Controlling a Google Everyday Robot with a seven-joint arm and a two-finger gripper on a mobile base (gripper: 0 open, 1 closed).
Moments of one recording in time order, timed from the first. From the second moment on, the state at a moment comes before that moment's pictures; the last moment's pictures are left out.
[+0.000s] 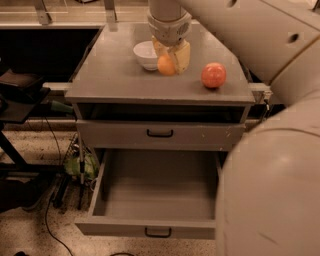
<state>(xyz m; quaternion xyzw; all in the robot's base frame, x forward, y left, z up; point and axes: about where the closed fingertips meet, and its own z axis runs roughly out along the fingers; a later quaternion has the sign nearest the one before) 0.667 -0.041 0.941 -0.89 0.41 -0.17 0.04</state>
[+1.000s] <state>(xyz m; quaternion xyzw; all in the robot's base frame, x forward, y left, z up) 0.723 -0.048 0.926 -0.83 0.48 -0.26 0.14</state>
